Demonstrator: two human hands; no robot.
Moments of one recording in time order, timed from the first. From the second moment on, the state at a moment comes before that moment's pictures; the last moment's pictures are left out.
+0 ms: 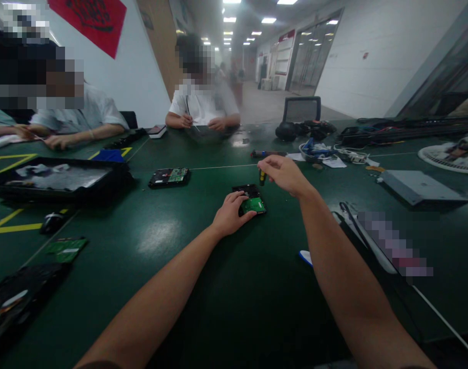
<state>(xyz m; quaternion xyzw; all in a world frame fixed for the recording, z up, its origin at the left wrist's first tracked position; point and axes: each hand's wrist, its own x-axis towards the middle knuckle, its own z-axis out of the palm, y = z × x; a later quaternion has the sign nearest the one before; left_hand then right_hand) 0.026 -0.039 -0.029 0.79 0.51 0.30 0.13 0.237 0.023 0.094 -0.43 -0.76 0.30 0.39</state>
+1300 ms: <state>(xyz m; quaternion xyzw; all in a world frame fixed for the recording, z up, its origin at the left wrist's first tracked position) 0.025 -0.041 -0.024 0.80 0.51 0.28 0.13 0.238 0.022 0.095 -0.43 -0.75 0.33 0.38</state>
